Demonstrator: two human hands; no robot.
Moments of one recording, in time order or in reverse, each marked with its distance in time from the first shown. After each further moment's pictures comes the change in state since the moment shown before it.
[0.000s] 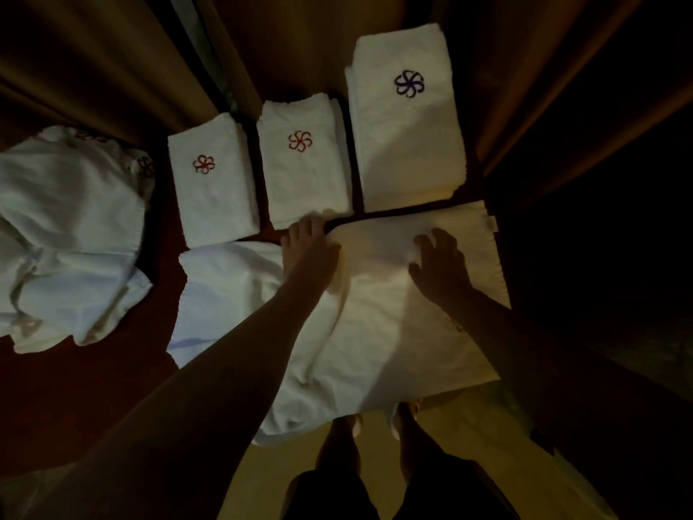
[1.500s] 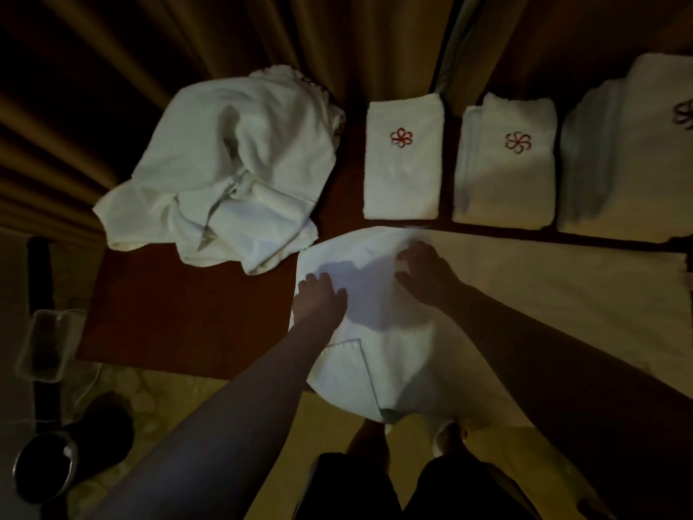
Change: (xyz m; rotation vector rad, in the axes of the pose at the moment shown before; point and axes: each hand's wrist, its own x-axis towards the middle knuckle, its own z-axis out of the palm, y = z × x) left_hand -0.124 -0.268 -0.037 -0.100 -0.262 -0.521; right_hand -0.002 -0.292 0.090 -0.085 -0.273 -0.427
